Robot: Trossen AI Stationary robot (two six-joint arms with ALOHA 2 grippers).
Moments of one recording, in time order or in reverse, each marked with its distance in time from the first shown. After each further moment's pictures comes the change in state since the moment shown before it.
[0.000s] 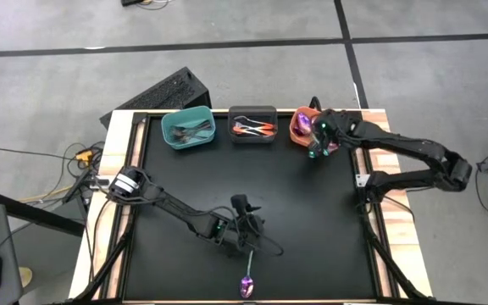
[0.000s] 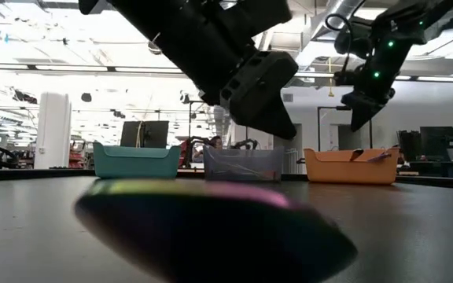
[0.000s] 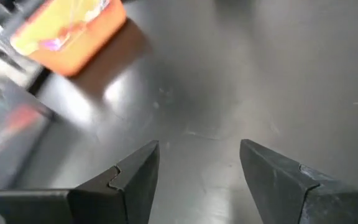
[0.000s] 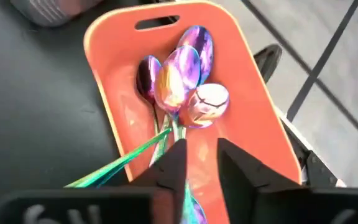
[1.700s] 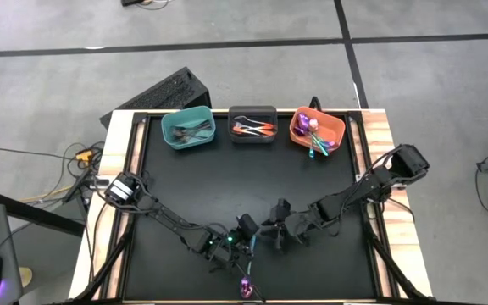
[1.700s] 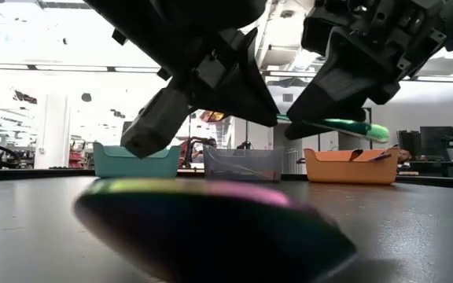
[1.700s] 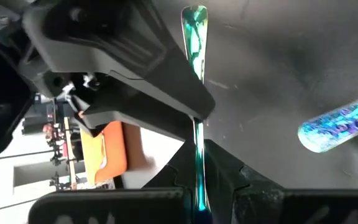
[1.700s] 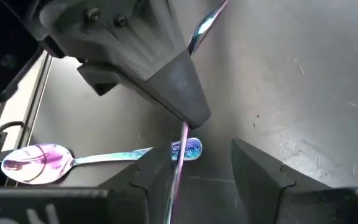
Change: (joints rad) left arm -0.118 0.003 -0.001 -0.031 -0.048 0.862; right arm 1.030 0.541 0.000 0.886 -0.157 0.611
